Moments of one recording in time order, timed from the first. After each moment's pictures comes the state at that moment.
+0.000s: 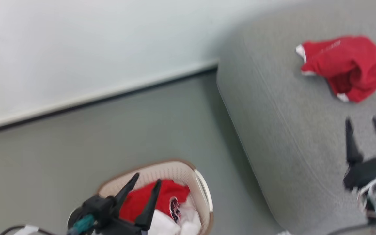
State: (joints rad) left arm -0.36 0.33 -0.72 0.14 -0.63 0.11 -0.26; right arm -0.39 -0.38 0.07 0.40 0.15 0.13 -0.15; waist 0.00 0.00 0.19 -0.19
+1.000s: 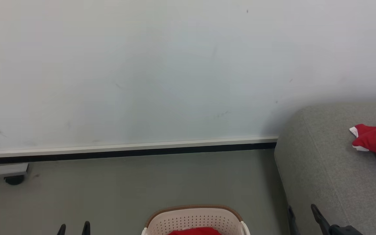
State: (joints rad) left arm 0.03 0.25 -0.19 0.15 -0.44 0.09 -0.26; right arm 0.14 -0.05 0.11 0.03 0.05 0.13 -0.10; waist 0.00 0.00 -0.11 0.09
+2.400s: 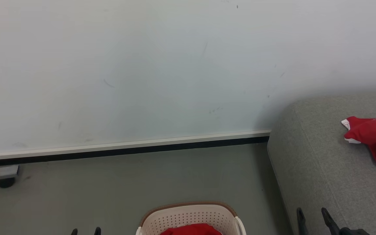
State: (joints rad) left arm 0.06 0.12 -0.04 0.18 -0.27 -0.10 -0.26; right arm 0.15 -0.05 0.06 0.03 0.07 0.13 -0.10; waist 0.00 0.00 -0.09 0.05
